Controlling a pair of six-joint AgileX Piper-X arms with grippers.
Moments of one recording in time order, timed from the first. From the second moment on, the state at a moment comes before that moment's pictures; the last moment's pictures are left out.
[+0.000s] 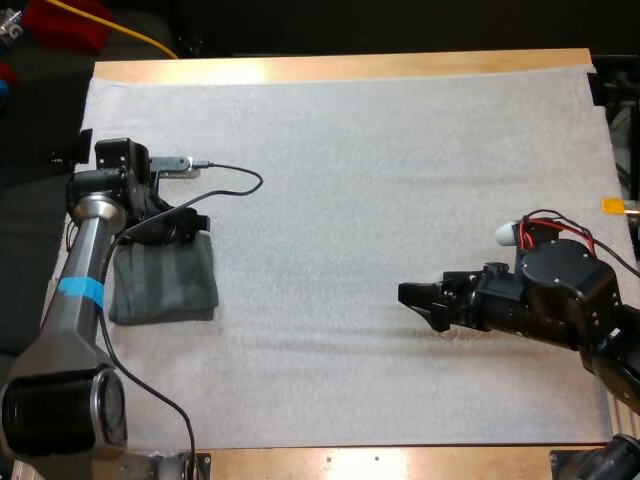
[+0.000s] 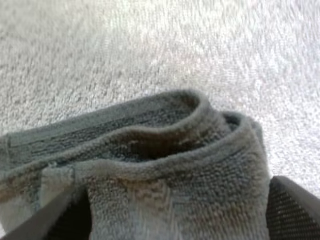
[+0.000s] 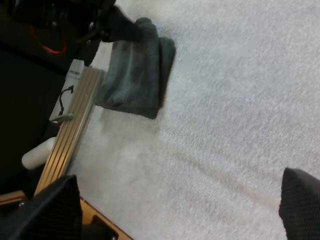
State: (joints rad) left arm 0.13 1.65 -1.17 0.95 0.03 -1.67; right arm 0.69 0.87 -0.92 0.74 -0.30 -1.25
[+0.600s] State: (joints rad) left arm 0.13 1.75 -1.22 1.00 0.18 -1.67; right arm 0.69 0.87 -0.92 0.74 -0.32 -1.25
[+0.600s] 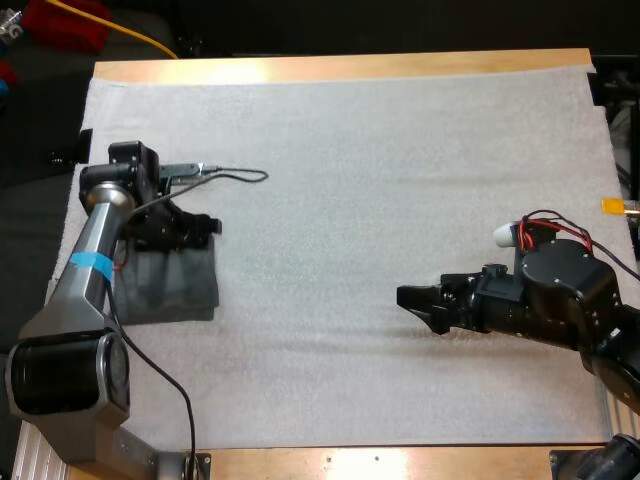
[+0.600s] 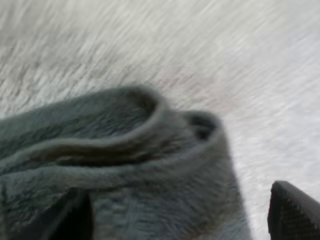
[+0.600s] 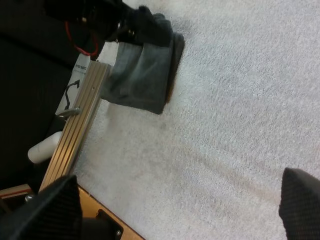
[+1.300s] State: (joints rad) left arm 0.12 1.34 -1.29 1.08 0.24 -1.67; right arm 0.69 0.87 -0.92 0.74 -0.26 -1.27
